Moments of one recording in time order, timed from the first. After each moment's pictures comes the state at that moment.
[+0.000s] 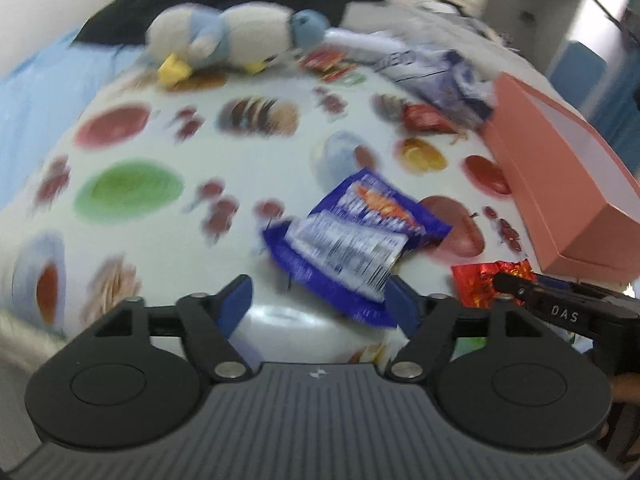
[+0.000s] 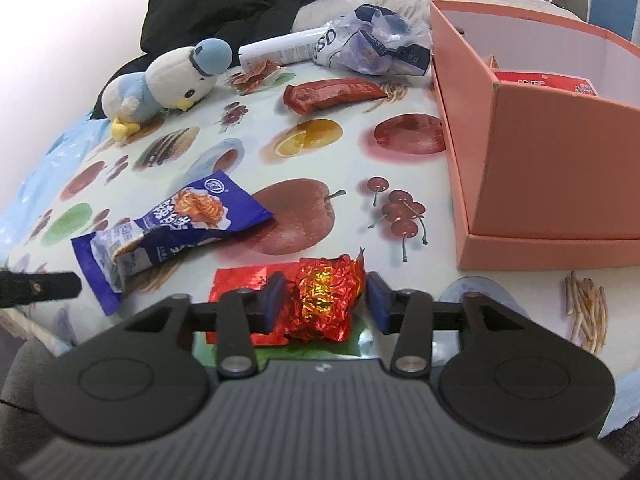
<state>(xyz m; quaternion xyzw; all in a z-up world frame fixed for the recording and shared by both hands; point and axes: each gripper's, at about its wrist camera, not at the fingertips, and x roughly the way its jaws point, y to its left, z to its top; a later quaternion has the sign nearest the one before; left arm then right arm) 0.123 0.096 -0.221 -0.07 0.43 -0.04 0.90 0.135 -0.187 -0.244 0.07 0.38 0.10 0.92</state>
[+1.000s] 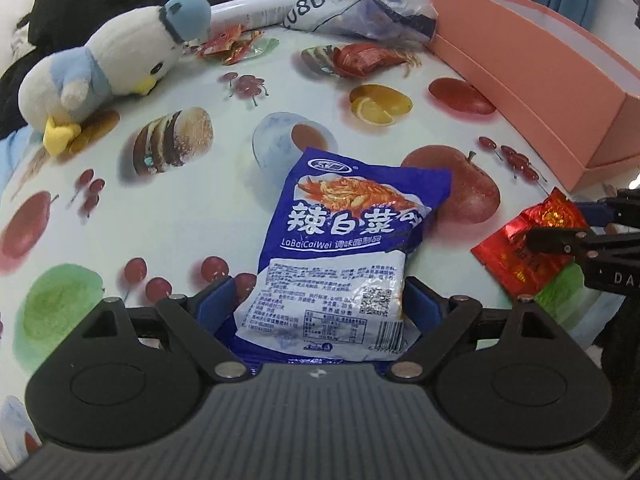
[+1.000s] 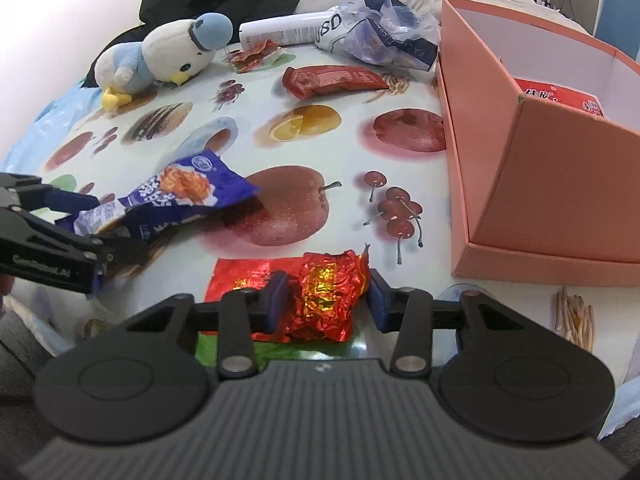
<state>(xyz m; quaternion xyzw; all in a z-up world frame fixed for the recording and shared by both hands) 0.200 0.063 -0.264 0.08 0.46 -0.14 0.87 0.143 -0.179 -0.243 0.02 0.40 0.09 0.91</state>
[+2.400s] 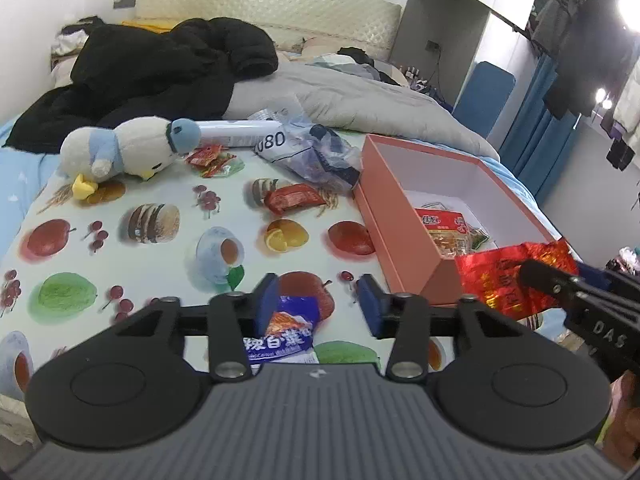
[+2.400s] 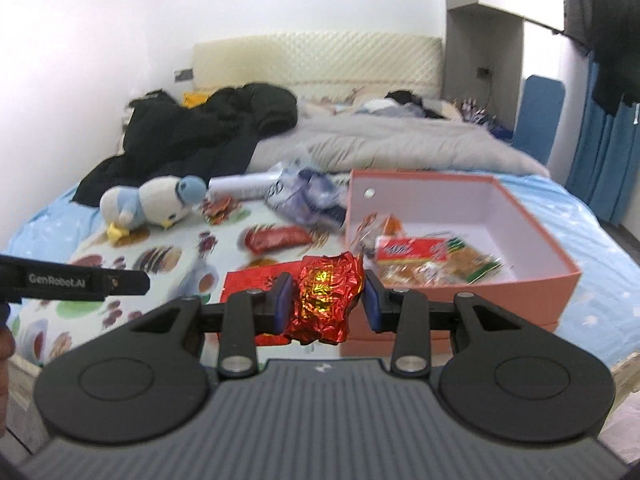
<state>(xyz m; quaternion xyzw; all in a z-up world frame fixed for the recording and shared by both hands) 0.087 0.004 -0.101 -0.06 0.35 -0.14 0.93 0.023 -0.223 -0.092 0.02 0.23 0.00 0.97</state>
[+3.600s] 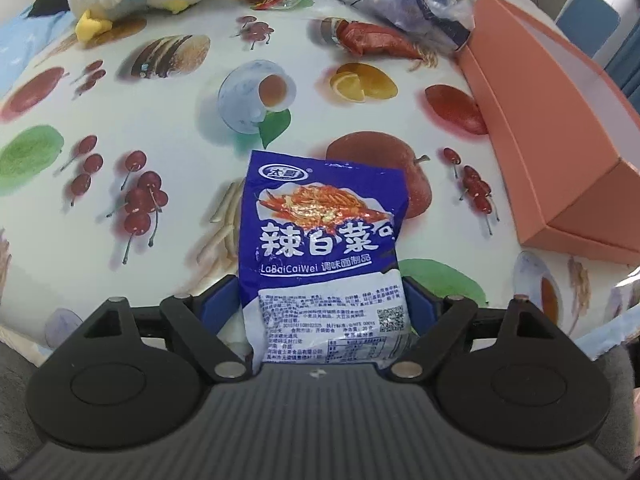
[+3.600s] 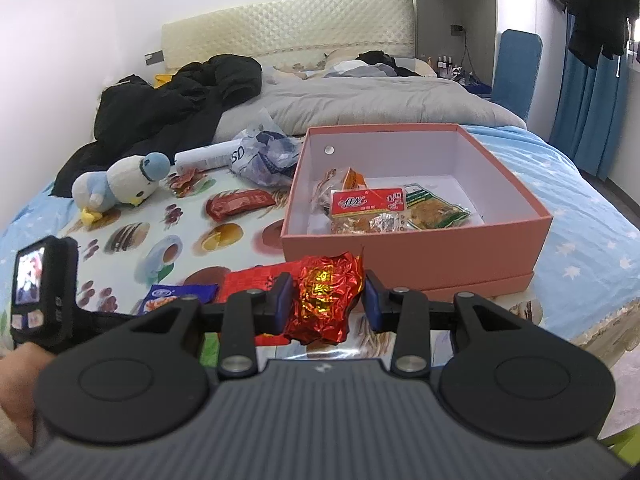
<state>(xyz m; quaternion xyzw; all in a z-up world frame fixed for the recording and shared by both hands) 0.169 -0.018 -0.258 -0.06 0.52 -0.03 0.85 0.022 -0.272 -0.120 0.06 0.28 -0.02 0.96</state>
